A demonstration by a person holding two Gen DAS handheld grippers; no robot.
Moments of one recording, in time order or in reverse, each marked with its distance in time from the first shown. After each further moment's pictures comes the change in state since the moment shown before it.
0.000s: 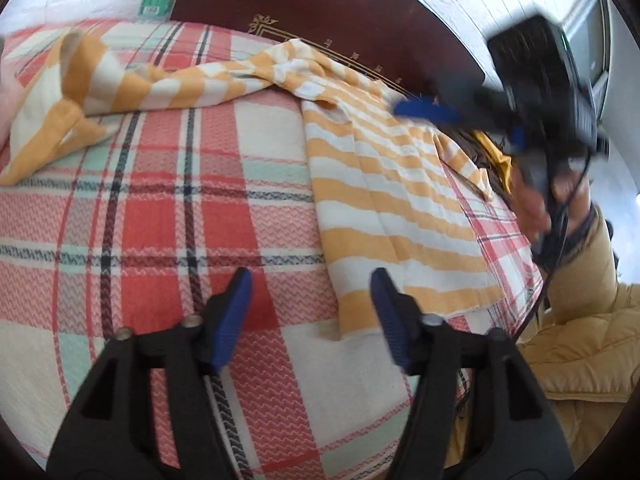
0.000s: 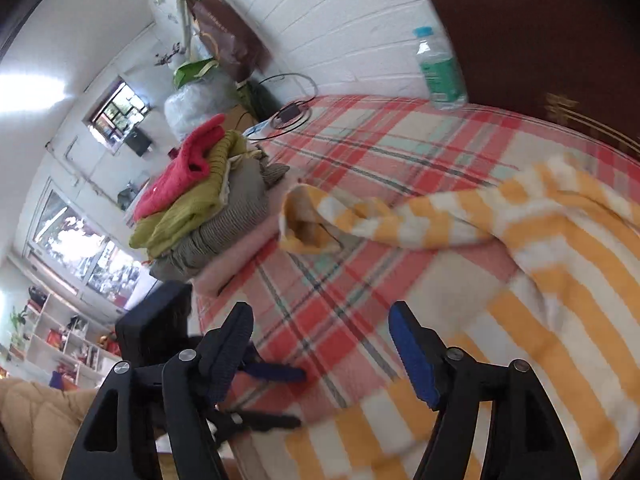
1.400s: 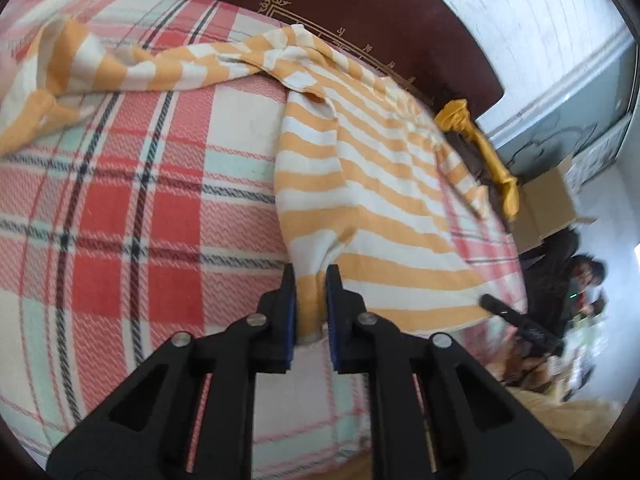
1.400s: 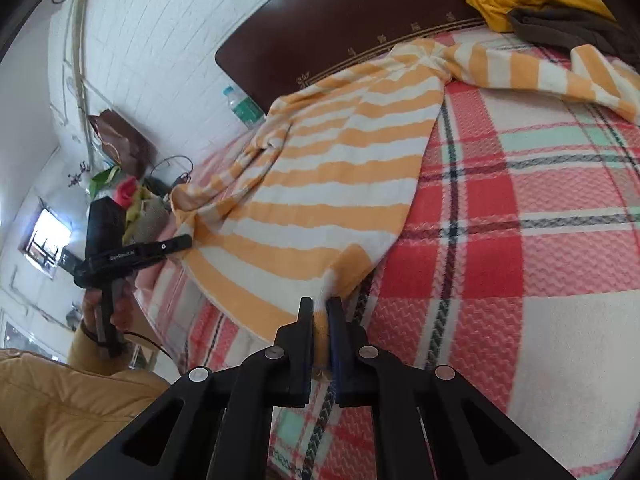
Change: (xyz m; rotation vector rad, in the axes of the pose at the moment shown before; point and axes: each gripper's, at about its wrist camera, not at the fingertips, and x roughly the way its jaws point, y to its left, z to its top) left arm -0.007 -0.008 0.011 -0.234 0.069 -0.083; right arm -0.165 -0.063 -0.250 0.386 -0.274 -0.245
